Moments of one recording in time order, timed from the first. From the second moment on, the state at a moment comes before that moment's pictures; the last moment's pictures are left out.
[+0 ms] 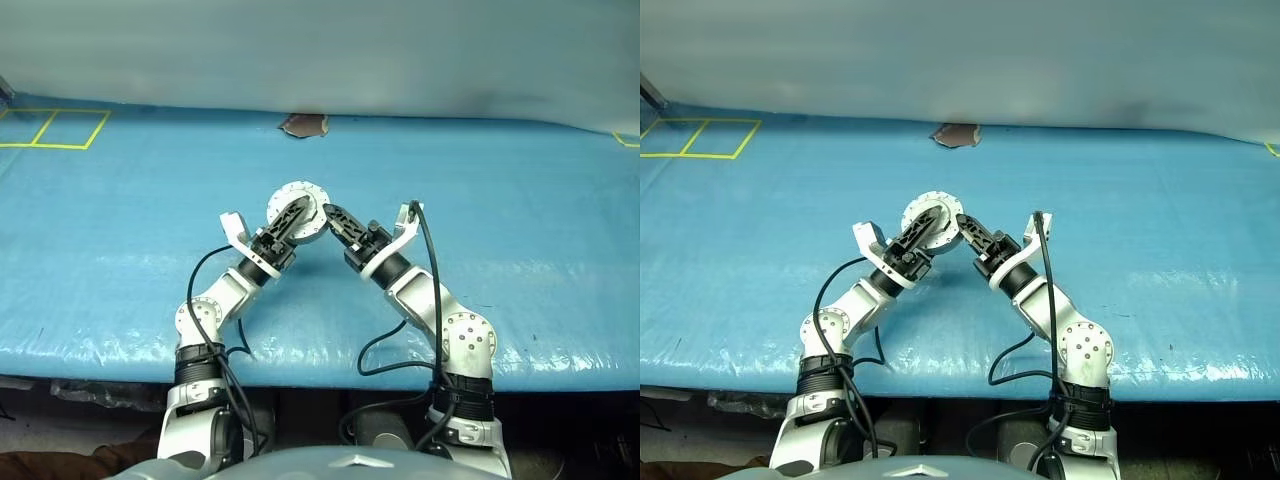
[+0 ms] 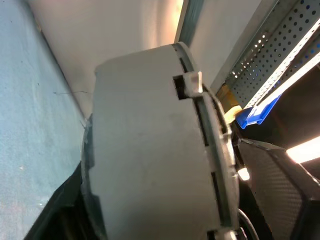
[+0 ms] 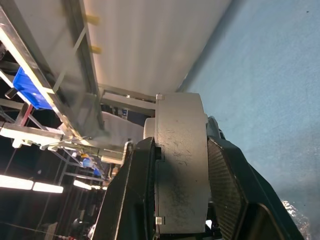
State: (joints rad) left arm -0.37 -0.08 0.34 0.23 -1.19 0.90 -0.55; right arm -0.22 0.08 -0.15 -0.23 1.39 0.79 -0.11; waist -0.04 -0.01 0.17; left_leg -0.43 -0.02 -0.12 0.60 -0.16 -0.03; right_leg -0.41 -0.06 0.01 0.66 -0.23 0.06
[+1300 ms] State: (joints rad) left arm -0.50 -0.10 0.58 0.42 -0.94 0.27 -0.12; right arm -0.21 0.07 -0.15 -0.28 1.15 0.59 -0.09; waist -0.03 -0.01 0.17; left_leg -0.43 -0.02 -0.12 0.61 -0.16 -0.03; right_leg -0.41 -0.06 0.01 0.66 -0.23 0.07
